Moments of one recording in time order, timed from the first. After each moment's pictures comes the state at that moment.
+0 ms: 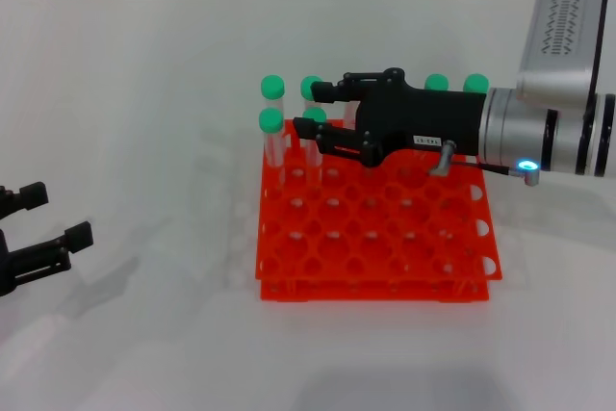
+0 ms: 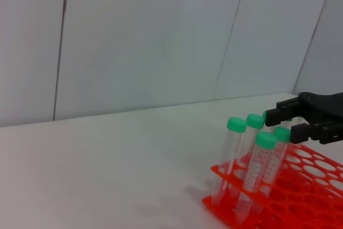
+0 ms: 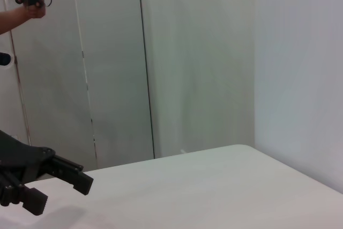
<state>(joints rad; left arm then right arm) 0.00 -2.08 0.76 1.07 1.76 1.61 -1.48 0.63 2.02 -1.70 -0.61 -1.03 -1.02 1.14</state>
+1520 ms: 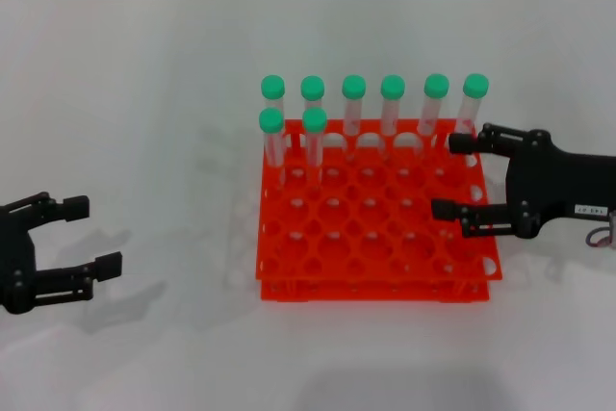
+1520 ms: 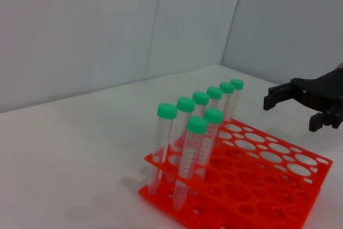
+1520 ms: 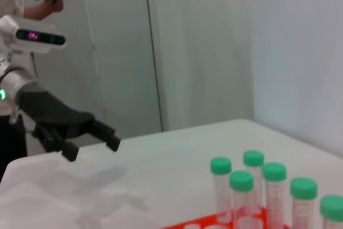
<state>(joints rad) -0.12 -2.03 0.74 1.02 1.88 1.76 -1.44 0.38 1.95 -1.33 -0.71 -1.40 -1.40 1.18</state>
